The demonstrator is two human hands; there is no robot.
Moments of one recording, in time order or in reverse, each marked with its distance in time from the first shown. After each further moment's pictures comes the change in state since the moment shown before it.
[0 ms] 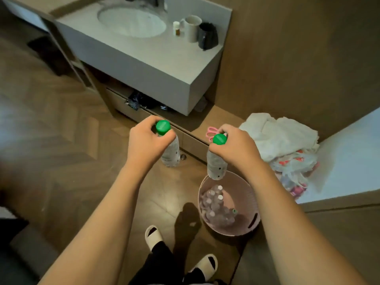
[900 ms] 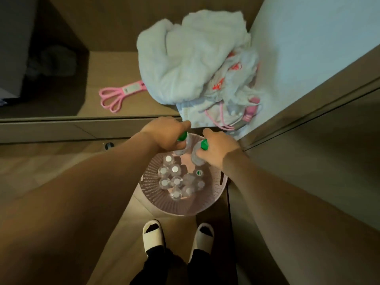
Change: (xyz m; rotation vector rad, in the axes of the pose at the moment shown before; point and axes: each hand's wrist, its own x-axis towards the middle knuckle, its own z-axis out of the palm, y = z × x) left_hand 0.007 -0.070 0.477 0.695 -1.187 1.042; right_hand 0.032 0.370 0.141 -0.104 -0.128 0.489
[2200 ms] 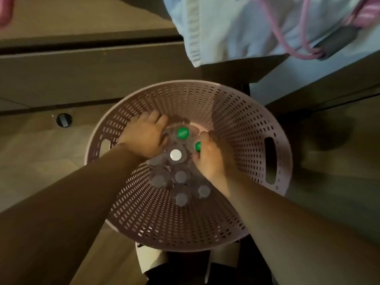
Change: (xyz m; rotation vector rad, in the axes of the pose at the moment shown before) left_hand 0.099 -0.121 0.348 0.014 -0.045 -0.167; right_hand 0.184 0.087 0.359 -0.044 0.179 0.113
